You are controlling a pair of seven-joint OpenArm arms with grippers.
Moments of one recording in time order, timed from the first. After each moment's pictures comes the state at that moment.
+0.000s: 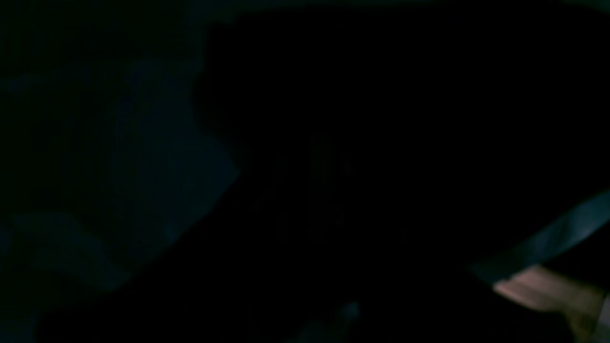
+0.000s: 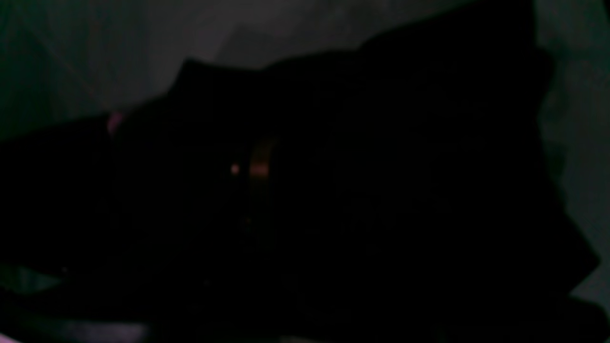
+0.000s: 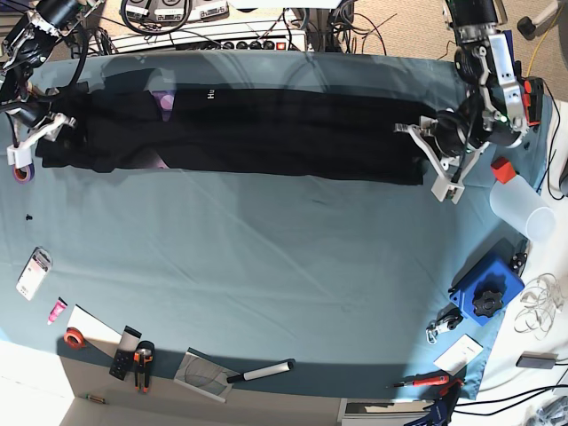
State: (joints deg) left arm 9.3 -7.7 -13.8 101.8 -30.2 -25.2 73.1; right arm -7.9 23.7 52.5 82.5 51.4 39.8 -73.9
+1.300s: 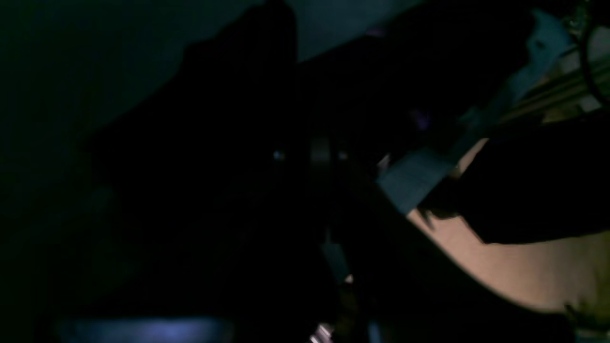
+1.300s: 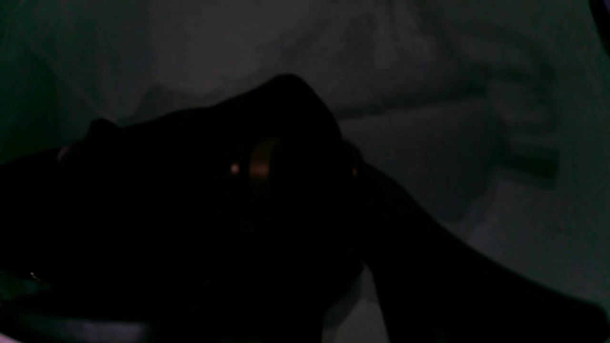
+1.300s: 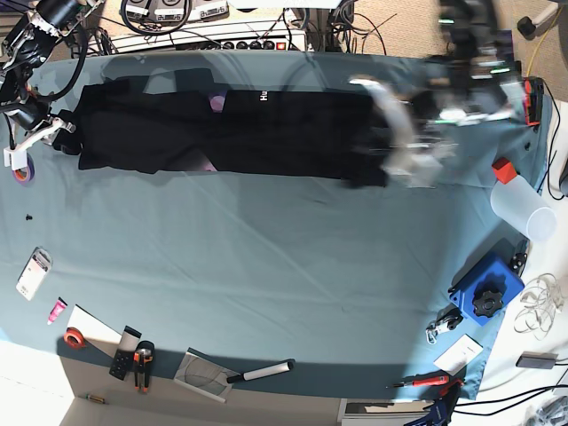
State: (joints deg) left arm 16.9 -1.6 -4.6 122.8 -42.6 -34.3 68.7; right arm -7.9 23.7 52.5 82.5 51.3 38.5 -73.3
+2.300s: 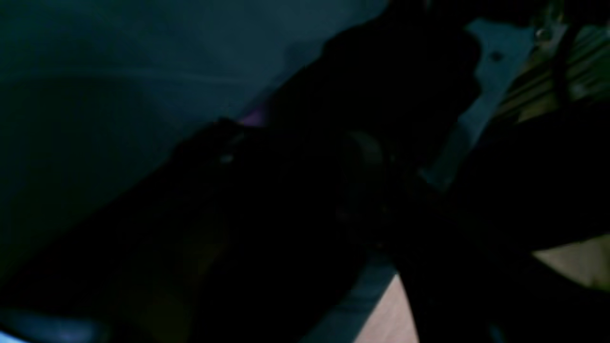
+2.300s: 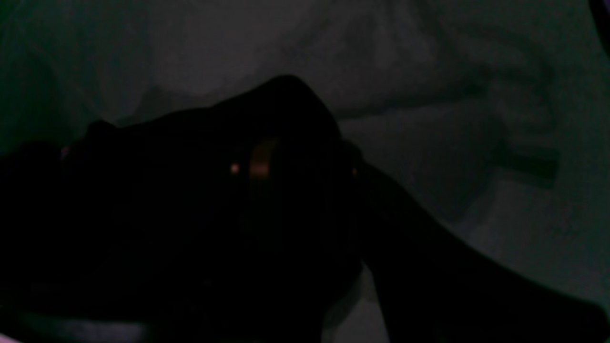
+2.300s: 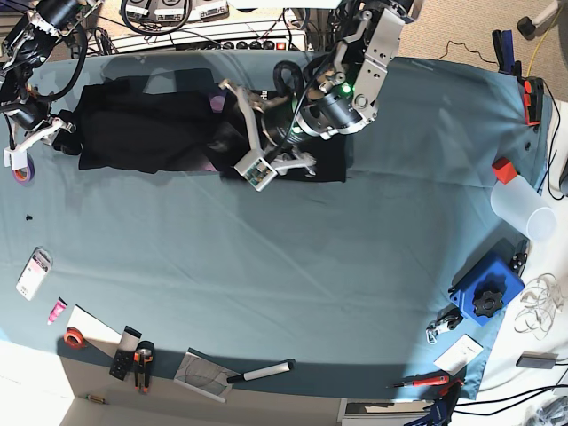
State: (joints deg) left arm 9.5 6.6 27.3 107.7 -17.2 -21.3 48.8; right arm -7.9 23.7 52.5 82.5 51.3 38.5 -73.3
